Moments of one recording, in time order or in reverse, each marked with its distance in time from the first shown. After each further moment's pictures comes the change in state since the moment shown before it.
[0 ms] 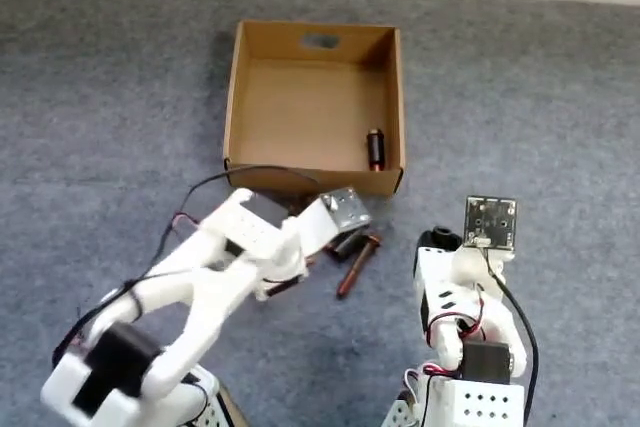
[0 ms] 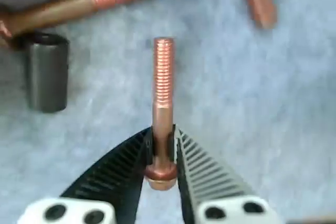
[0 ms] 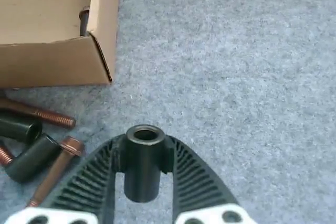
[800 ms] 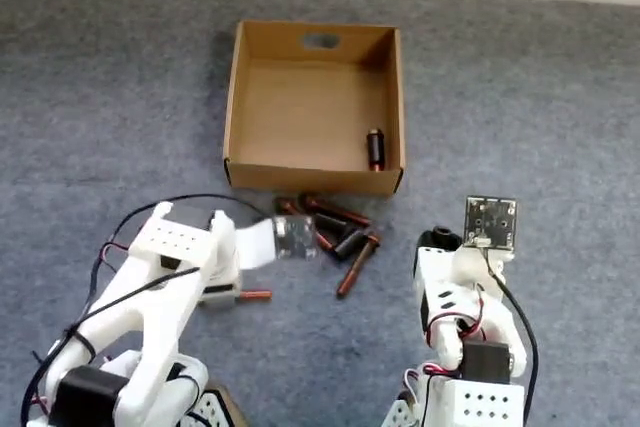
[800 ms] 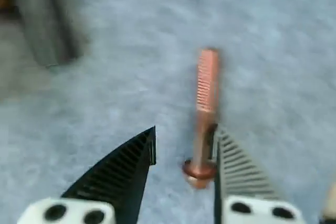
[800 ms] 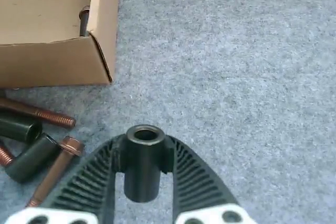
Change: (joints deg) left arm -16.7 -10.5 12.5 -8.5 -31.5; right arm 0.0 0.0 0.0 0.0 0.0
